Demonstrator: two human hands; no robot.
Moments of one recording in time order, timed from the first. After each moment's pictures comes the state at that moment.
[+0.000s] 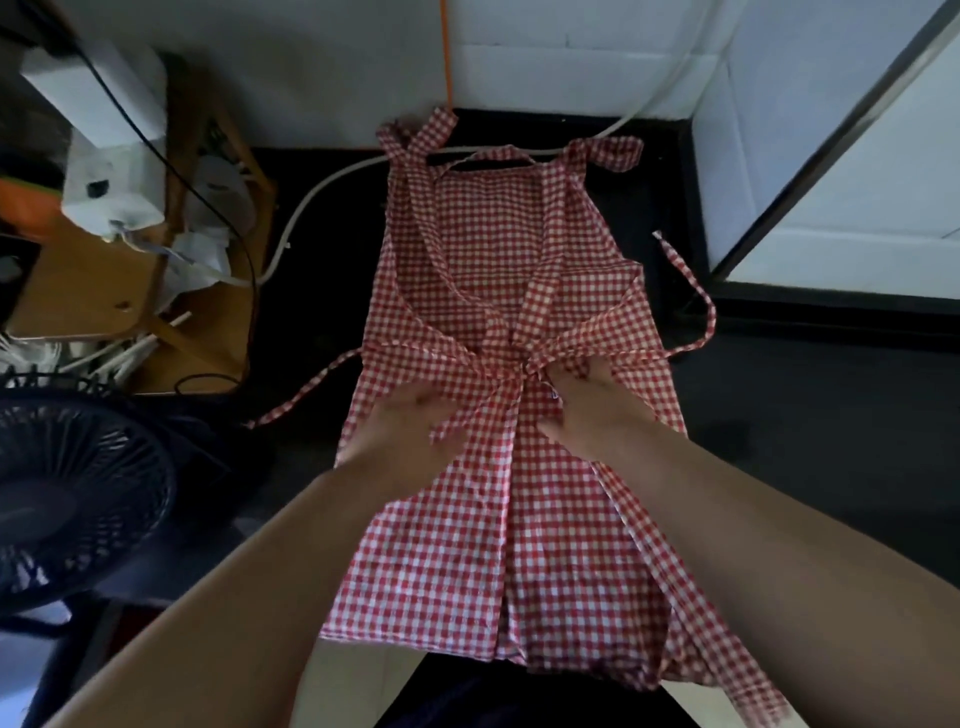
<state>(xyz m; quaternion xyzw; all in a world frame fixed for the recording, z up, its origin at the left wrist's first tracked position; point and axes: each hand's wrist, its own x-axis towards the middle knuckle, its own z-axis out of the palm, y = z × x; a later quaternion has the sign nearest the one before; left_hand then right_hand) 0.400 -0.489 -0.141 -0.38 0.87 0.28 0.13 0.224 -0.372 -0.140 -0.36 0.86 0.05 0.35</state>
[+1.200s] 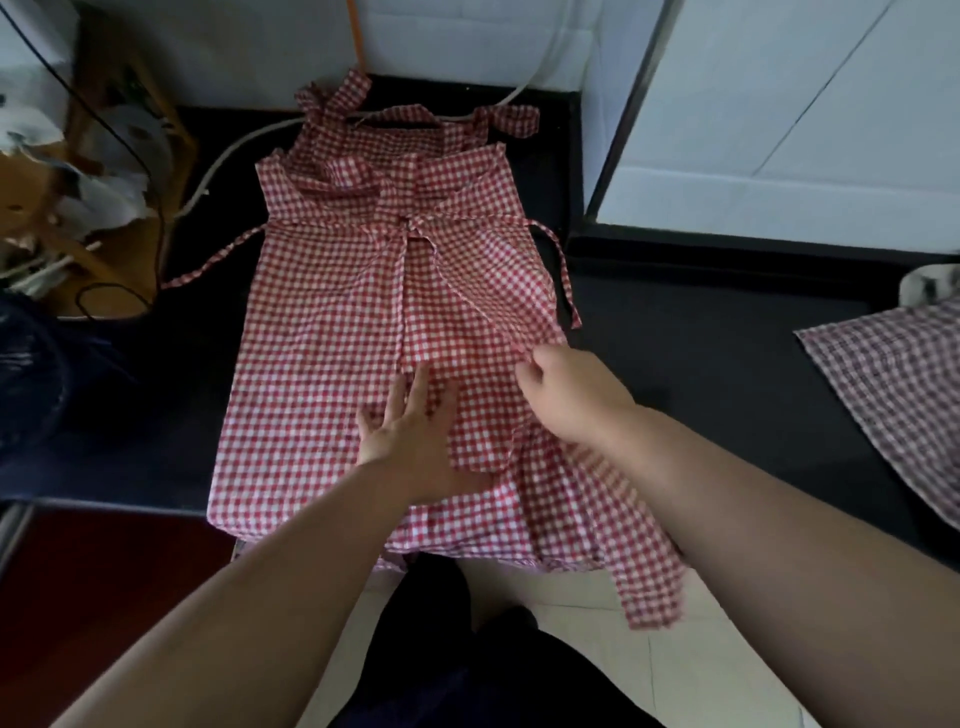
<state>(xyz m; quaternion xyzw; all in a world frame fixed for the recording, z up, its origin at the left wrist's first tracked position) 0.368 -0.340 -0.153 -0.33 0.88 0.15 0.29 0.224 -0.246 -0.104 -0.40 0.86 -0.15 0.28</state>
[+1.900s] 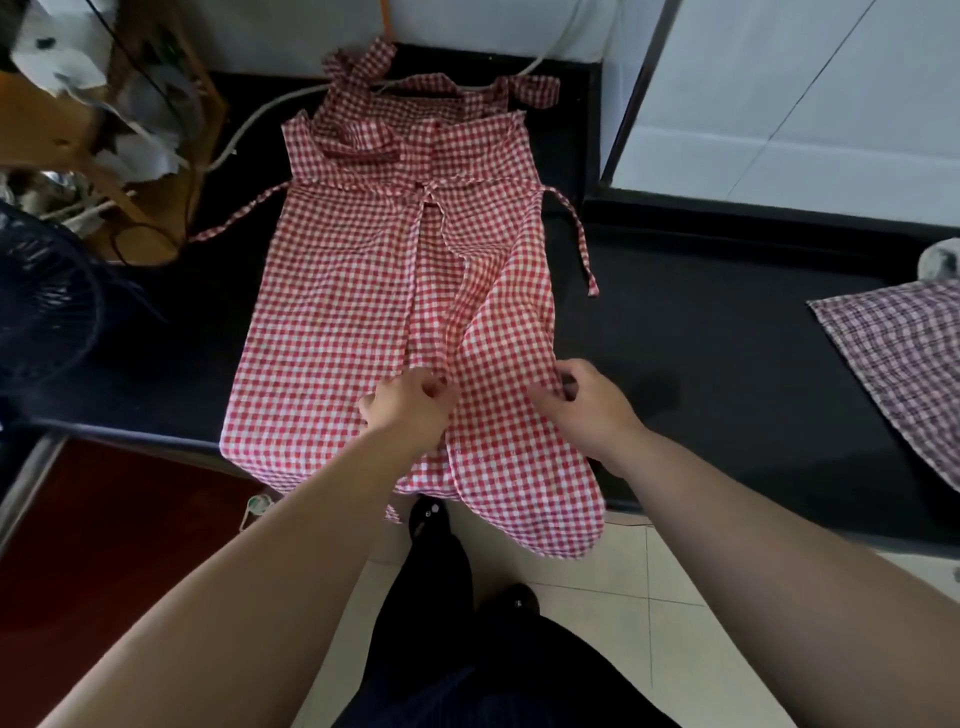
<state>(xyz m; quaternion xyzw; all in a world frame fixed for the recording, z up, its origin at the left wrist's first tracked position) 0.388 -0.318 -0.160 -0.57 0.72 0.39 0.04 0.252 -0.195 -0.141 -0.25 0.84 -0.26 0.41</state>
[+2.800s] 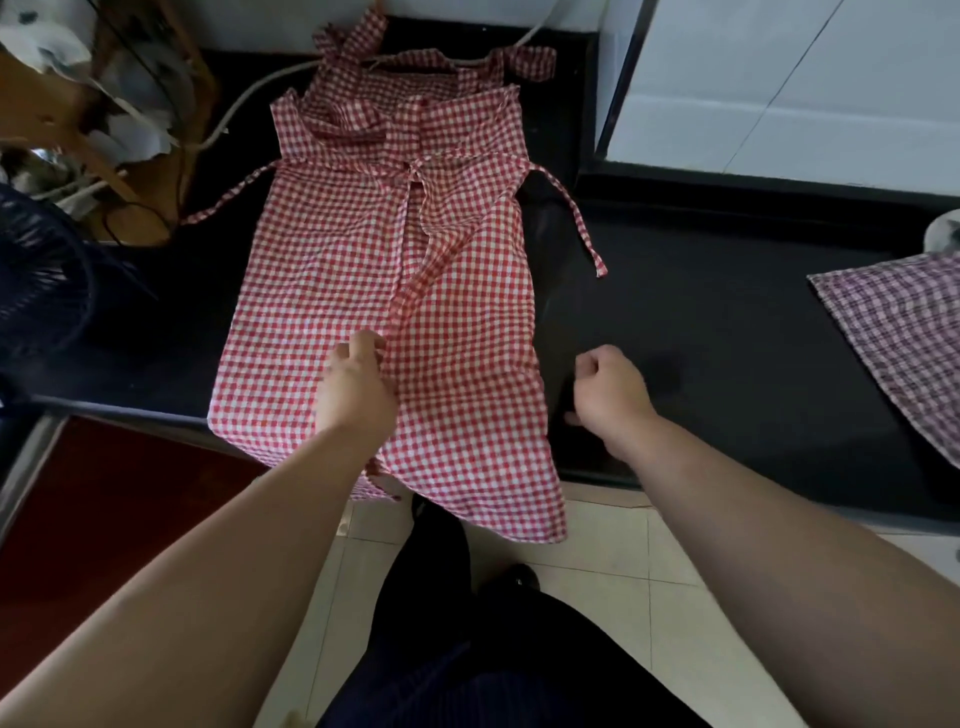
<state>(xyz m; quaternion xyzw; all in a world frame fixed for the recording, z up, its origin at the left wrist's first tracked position) 0.417 -0.320 -0.150 -0.56 0.78 0.28 -0.02 0.243 -0.178 -0.155 -0.12 0.85 -0.37 0.35</state>
